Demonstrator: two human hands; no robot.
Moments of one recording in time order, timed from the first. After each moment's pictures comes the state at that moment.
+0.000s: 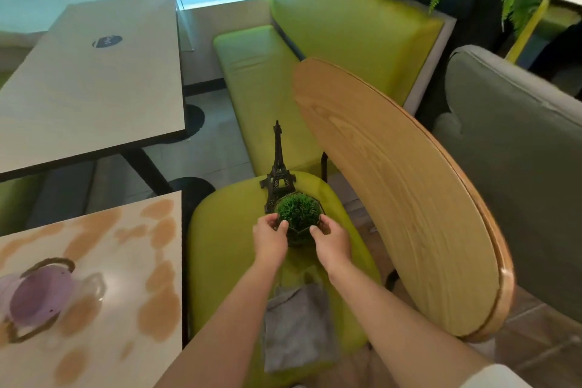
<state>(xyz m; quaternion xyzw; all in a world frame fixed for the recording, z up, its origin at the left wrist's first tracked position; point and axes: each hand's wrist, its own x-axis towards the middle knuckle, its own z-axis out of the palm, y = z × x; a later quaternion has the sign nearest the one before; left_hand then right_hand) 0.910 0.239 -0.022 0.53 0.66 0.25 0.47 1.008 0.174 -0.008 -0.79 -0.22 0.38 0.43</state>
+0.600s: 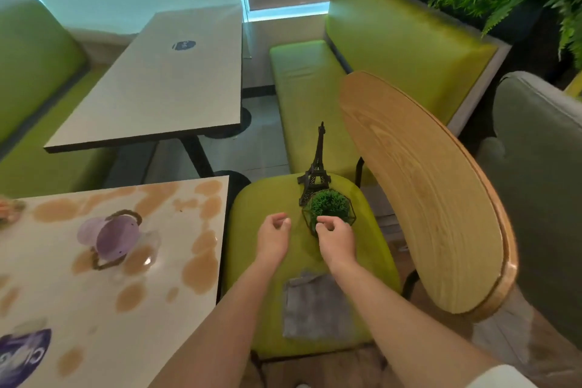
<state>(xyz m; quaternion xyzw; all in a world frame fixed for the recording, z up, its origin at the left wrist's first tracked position) 0.850 0.200 0.012 0.51 0.66 0.30 0.46 0.963 0.160 0.018 -0.78 -0.34 0.35 0.39</state>
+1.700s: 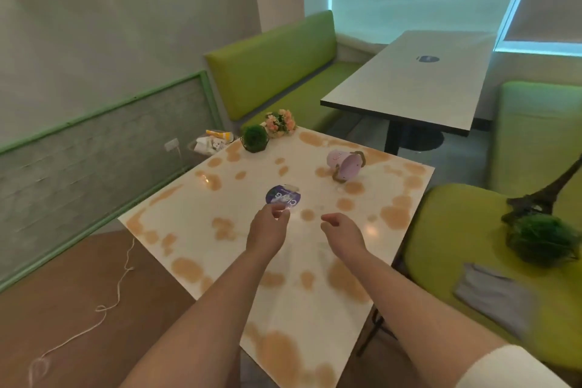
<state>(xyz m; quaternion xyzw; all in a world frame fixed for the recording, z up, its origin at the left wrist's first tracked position) 0.506 -0.096 0.098 0.35 0.81 0.41 0.22 0.652 -0.027 0.081 -0.53 -0.63 0.51 0.25</state>
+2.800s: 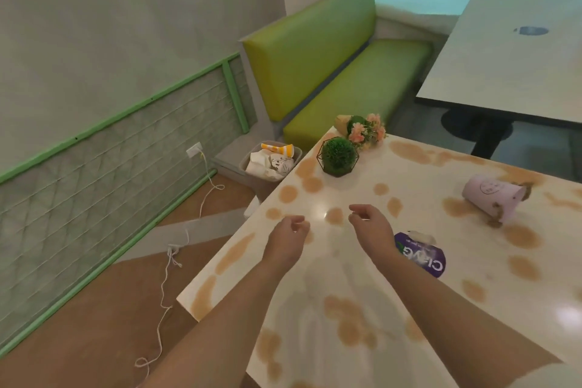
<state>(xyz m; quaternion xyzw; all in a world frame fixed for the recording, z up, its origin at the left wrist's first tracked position) 0.112 -0.019 0.043 0.35 0.80 0.36 0.32 0.267 0.069 0.044 -0.56 -0.58 0.51 0.30</state>
